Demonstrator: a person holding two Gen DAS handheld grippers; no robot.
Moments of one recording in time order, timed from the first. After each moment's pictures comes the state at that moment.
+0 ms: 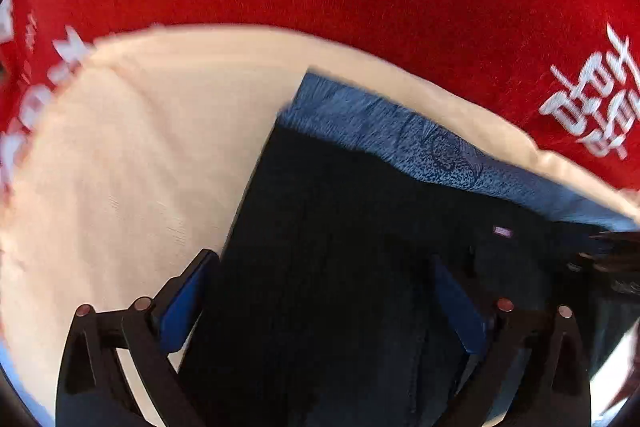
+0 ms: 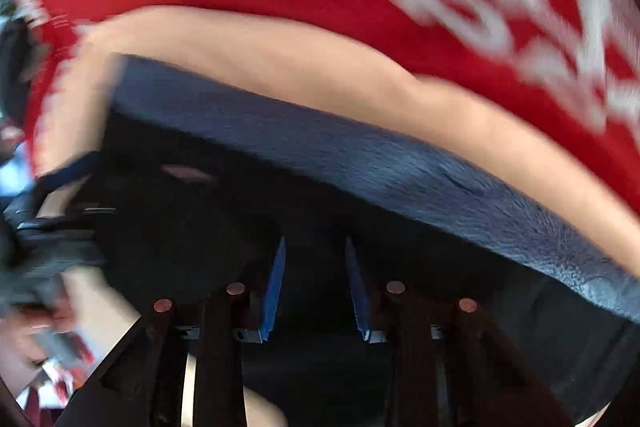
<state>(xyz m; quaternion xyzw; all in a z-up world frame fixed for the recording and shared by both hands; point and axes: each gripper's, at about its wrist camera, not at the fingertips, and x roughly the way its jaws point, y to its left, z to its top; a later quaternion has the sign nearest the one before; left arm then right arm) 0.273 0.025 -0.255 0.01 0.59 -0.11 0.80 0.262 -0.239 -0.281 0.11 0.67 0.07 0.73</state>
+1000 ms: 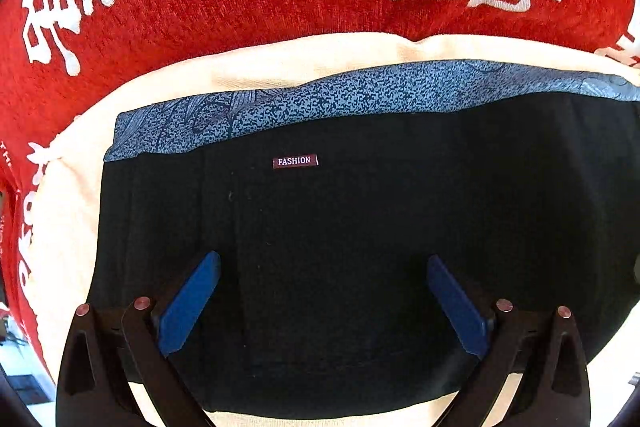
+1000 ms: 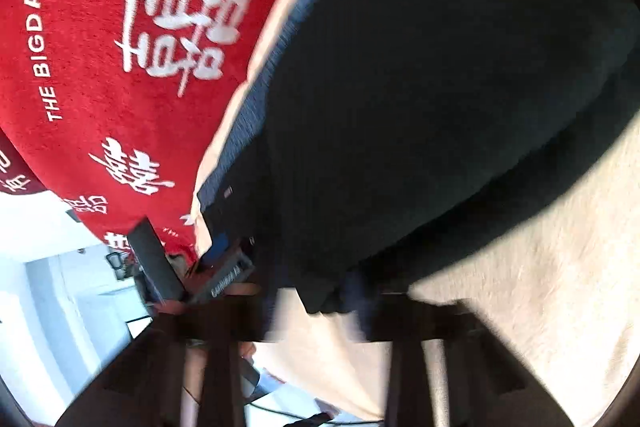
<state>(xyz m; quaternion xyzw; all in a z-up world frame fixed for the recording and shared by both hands) 0.204 -0.117 -0.247 0.20 0.57 -0.17 0.78 0.055 -0.358 -0.275 0.57 0.47 0.00 0.67</state>
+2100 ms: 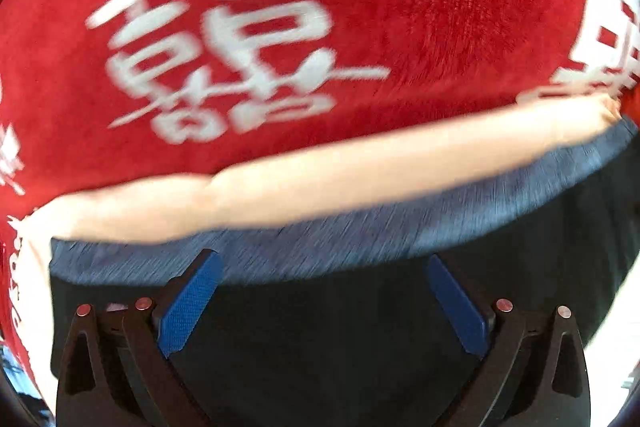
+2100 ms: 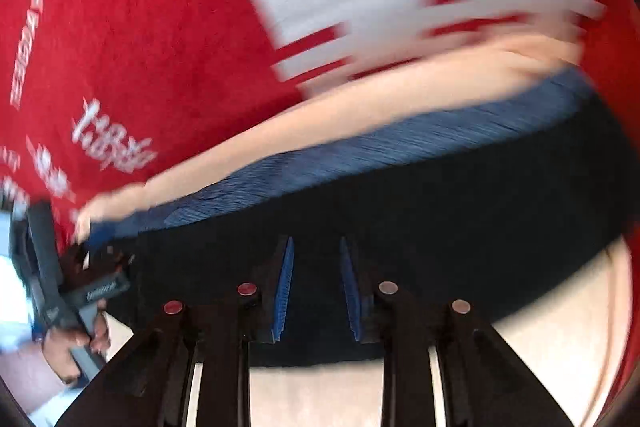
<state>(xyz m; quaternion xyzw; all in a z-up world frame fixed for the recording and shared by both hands) 0.185 -0.301 -0.209 0.20 0.54 -0.22 0.79 0.058 -0.558 -0.205 0.30 0.53 -0.08 0.79</state>
